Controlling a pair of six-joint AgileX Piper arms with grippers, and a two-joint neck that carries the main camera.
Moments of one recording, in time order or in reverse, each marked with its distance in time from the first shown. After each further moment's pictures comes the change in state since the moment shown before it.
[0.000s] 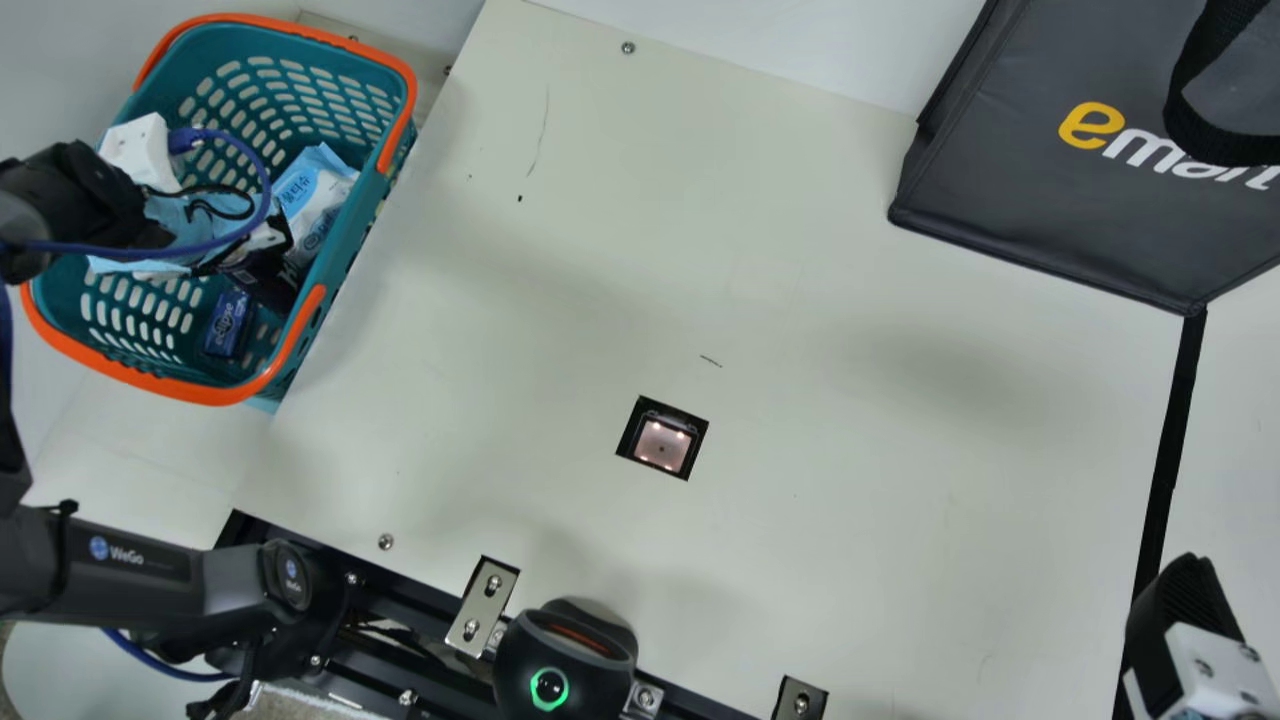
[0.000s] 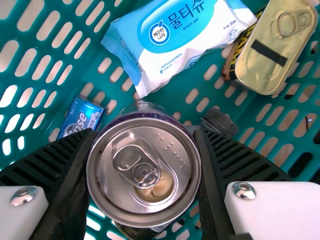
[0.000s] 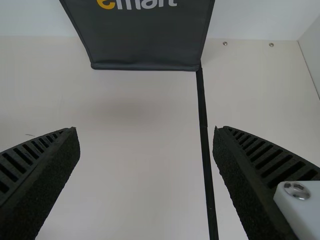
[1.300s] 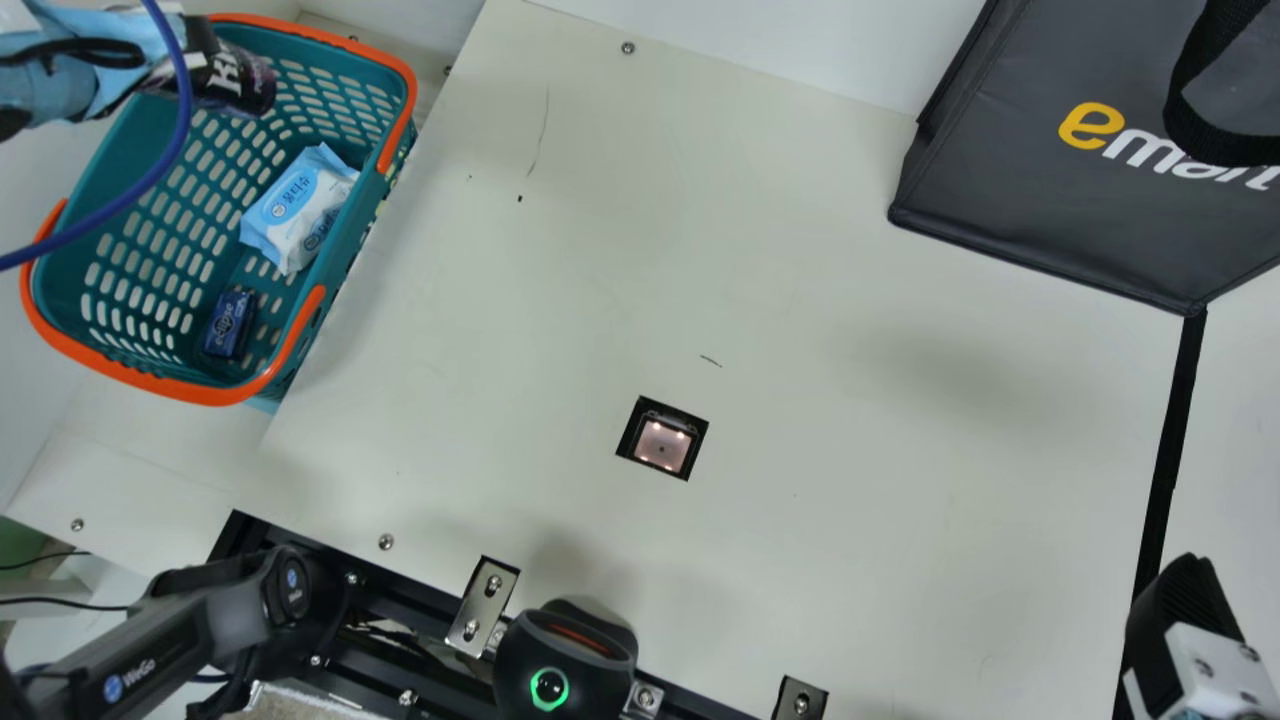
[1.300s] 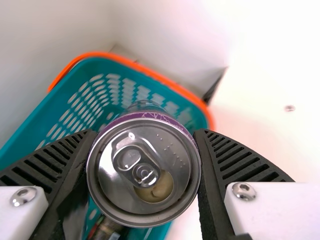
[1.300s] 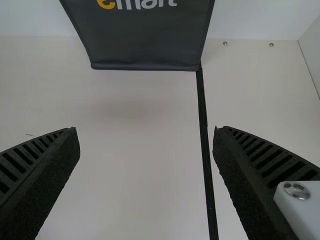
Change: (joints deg) left arm -8.6 -25.9 -19.5 -5.4 17.4 -1.6; right arm 0.0 0.0 0.0 0.0 0.0 0.0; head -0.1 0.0
